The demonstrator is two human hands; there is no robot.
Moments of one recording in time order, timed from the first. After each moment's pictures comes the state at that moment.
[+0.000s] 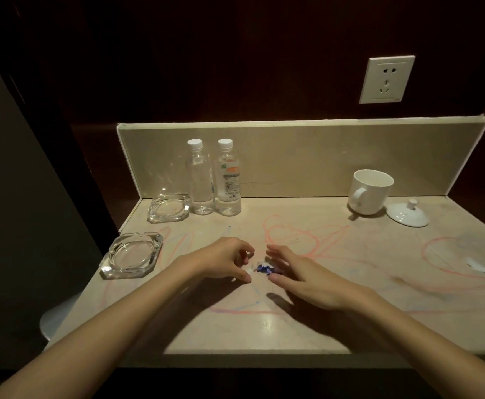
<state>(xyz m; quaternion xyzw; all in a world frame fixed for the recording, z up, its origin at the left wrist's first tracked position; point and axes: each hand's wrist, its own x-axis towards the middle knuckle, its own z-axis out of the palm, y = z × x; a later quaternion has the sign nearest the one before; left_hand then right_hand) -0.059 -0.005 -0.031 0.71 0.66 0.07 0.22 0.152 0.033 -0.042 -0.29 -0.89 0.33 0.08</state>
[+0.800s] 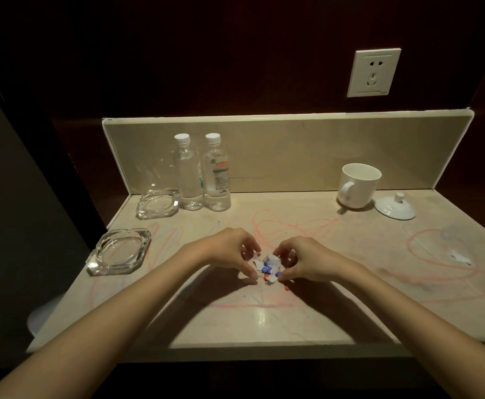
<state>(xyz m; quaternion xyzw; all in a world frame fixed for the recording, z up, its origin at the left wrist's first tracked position) -0.033 0.014 -0.024 0.72 0.65 0.06 0.25 0.161 0.061 -0.031 -0.37 -0.89 0.26 0.03</state>
